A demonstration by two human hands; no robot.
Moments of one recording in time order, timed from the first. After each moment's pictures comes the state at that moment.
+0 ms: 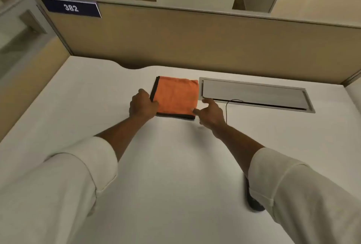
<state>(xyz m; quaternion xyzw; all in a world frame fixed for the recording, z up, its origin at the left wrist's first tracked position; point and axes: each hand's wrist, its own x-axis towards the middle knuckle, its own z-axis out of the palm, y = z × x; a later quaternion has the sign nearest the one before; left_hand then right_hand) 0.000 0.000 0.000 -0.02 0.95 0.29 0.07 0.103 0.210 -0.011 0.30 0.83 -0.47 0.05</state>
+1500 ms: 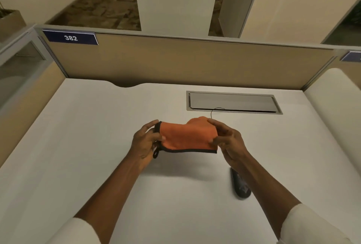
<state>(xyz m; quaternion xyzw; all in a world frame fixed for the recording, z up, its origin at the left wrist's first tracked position) 0.120 -0.030 0.043 -0.10 0.56 0.78 0.27 0.242 0.230 0.047 0.22 0.59 -0.77 -0.06</state>
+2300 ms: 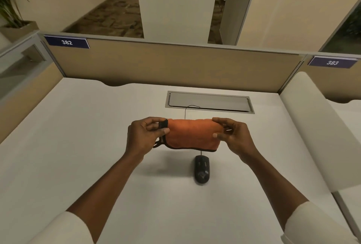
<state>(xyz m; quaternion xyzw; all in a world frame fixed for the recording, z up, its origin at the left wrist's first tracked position) 0.244 0.058 0.103 0.08 0.79 0.61 0.08 0.355 0.347 0.104 0.18 0.81 -0.54 -0.10</state>
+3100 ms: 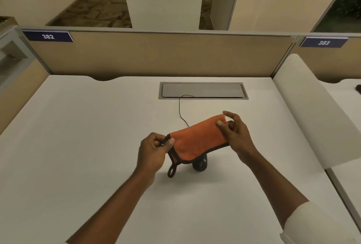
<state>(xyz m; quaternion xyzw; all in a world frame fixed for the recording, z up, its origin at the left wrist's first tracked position) 0.312 0.077 0.071 -0.01 0.76 0.63 0.16 0.389 0.345 0.074 0.27 0.75 -0.60 -0.11</state>
